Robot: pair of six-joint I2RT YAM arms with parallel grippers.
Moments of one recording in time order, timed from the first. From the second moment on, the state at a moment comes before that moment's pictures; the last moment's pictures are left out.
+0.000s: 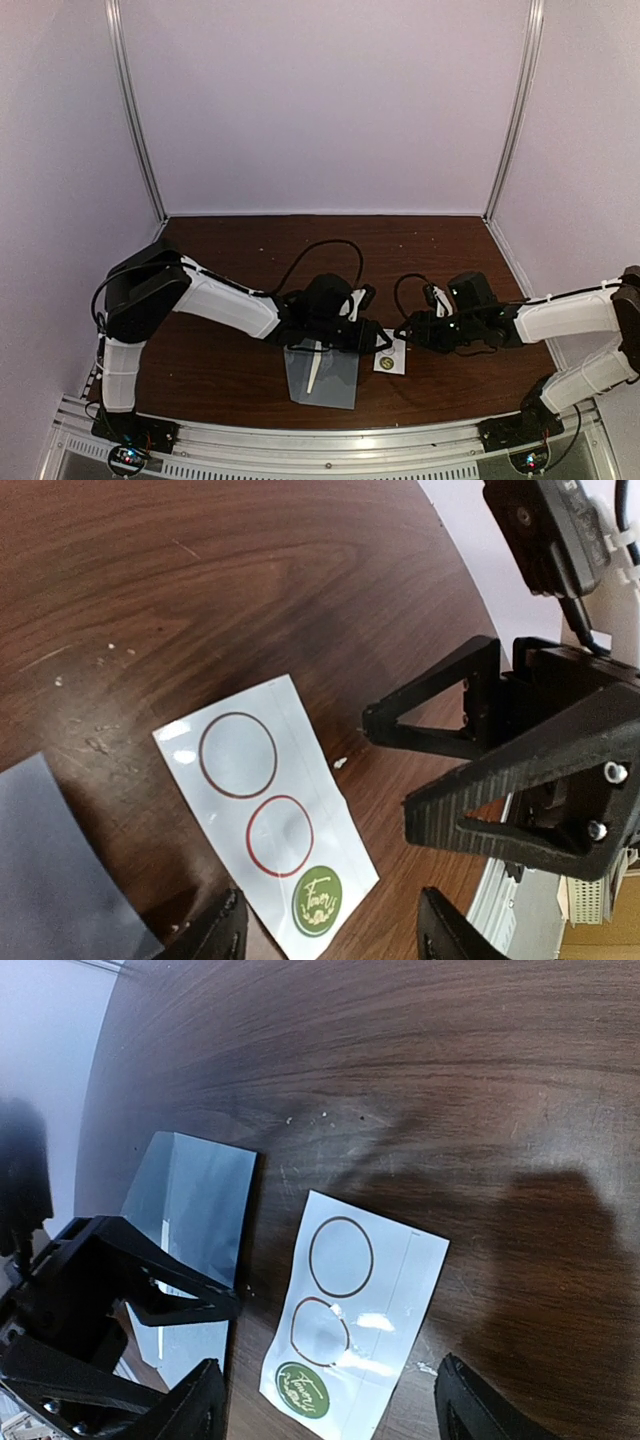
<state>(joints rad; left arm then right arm) -1.09 2.10 1.23 0.26 0.31 -0.77 0.61 1.32 0.44 0.10 -0.32 0.78</state>
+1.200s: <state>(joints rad) -1.09 2.20 1.29 0.29 0.34 -0.77 0.61 1.49 0.40 0.40 -0.44 0.90</state>
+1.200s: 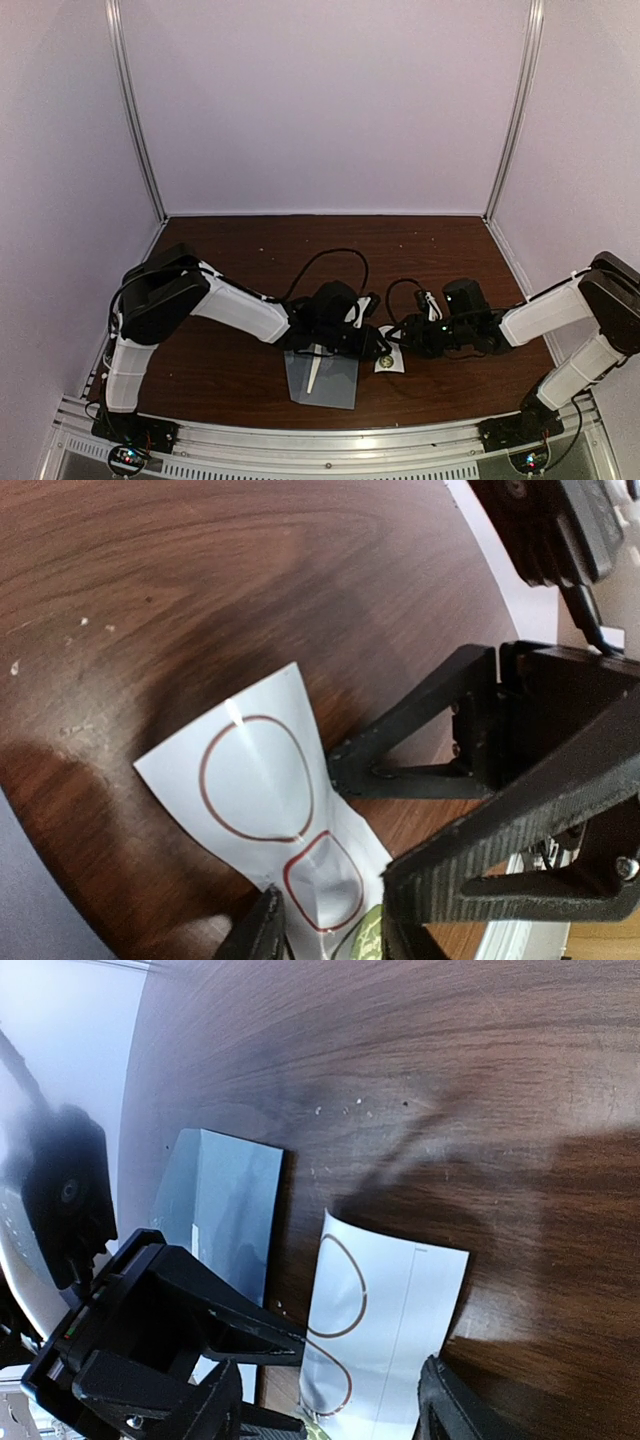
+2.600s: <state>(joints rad) -1.09 1.64 1.07 0.31 0.30 -0.47 0.74 0.99 0.48 0.36 -0.50 0.80</state>
